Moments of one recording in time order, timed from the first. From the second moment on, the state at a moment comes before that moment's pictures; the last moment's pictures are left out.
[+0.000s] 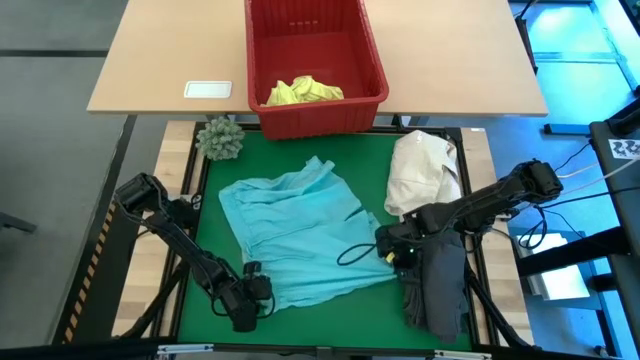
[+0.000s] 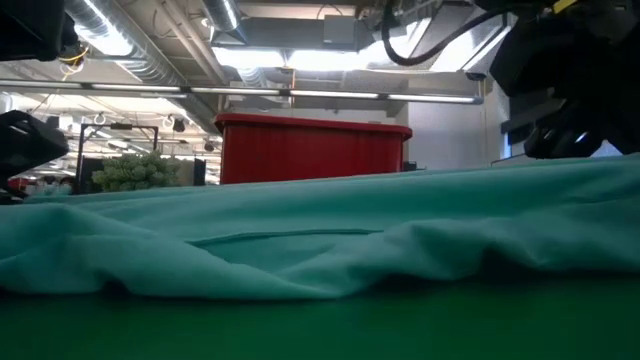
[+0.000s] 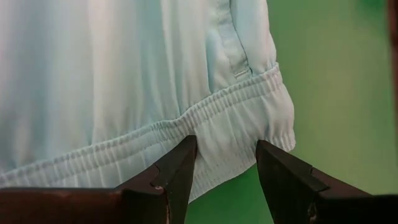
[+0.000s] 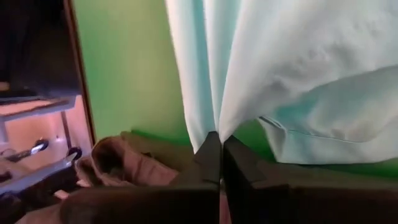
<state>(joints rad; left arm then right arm) -0.81 1.73 0.85 -0.24 -0.22 -0.86 0.33 1.44 0.85 -0.67 -0.45 0.43</state>
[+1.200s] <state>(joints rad) -0.90 1.74 1.19 -0.75 -0.27 -0.86 0.28 1.58 0.90 -0.52 0.16 -0.17</state>
